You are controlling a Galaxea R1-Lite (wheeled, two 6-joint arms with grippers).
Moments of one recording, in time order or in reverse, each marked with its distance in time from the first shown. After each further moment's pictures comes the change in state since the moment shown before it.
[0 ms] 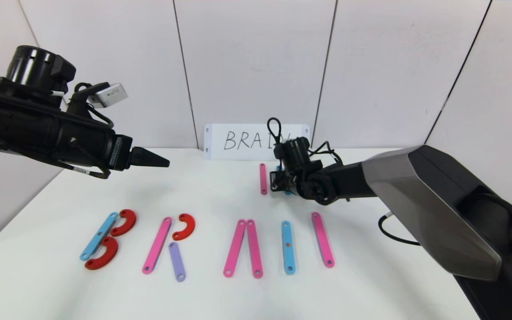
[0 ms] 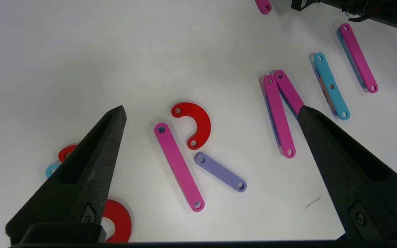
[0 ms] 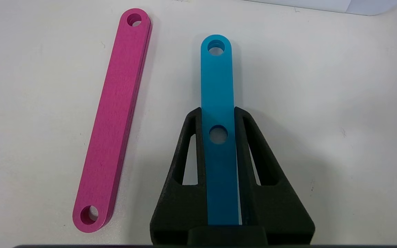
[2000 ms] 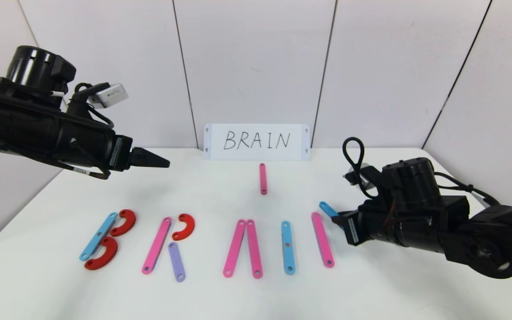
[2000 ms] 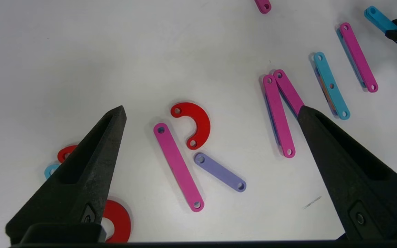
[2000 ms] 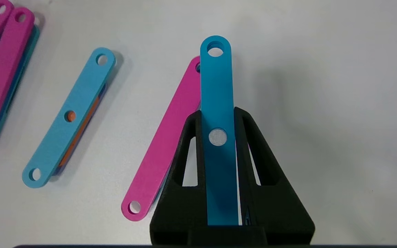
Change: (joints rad) left arm -0.002 -0.001 0.003 0.000 0.000 0.002; right arm -0.126 -0.674 1.071 -0.351 0.376 -0.231
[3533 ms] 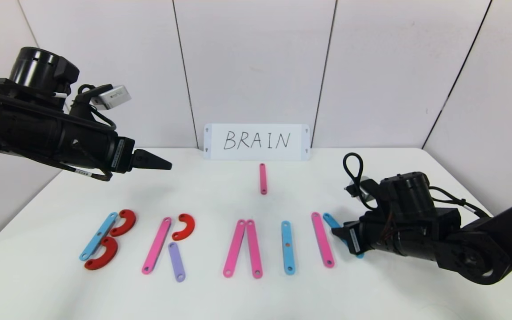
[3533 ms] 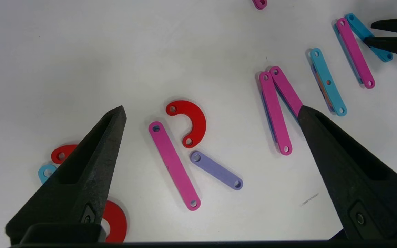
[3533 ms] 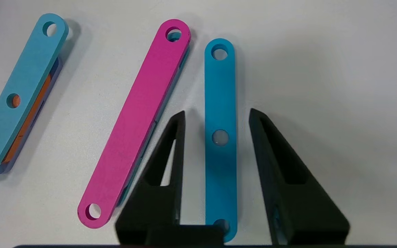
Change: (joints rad) left arm -0.013 0.000 0.003 0.006 0.000 -0.001; right arm -0.043 0.079 0.058 -0.097 0.023 -0.008
